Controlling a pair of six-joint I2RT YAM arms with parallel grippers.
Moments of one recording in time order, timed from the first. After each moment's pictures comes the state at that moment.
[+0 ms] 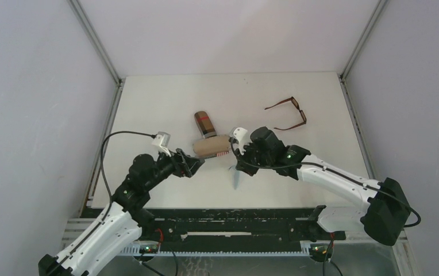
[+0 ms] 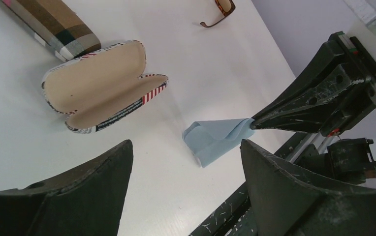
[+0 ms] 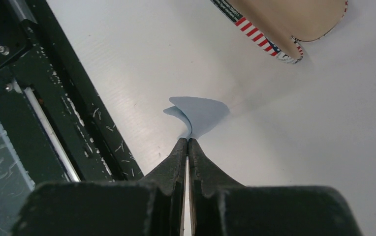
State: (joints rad) left arm -0.52 0.54 0.38 -0.06 0.21 -0.58; right arm 0.84 1.24 0.88 -0.40 -0.24 -0.01
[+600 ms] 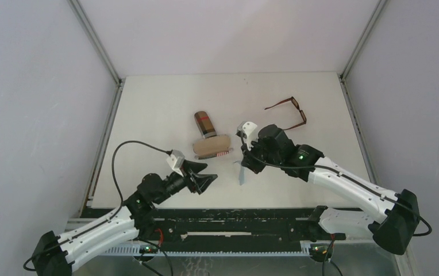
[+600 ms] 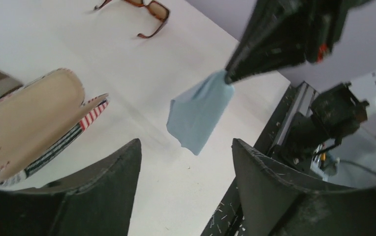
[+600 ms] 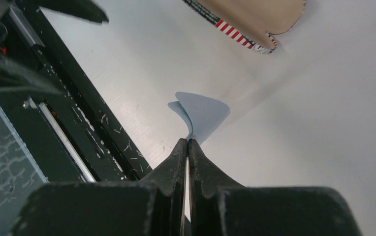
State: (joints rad) left arm -0.83 0.54 0.16 0.38 0.09 -0.45; right arm 0.84 1.13 0.93 -0.52 -0.19 0.05
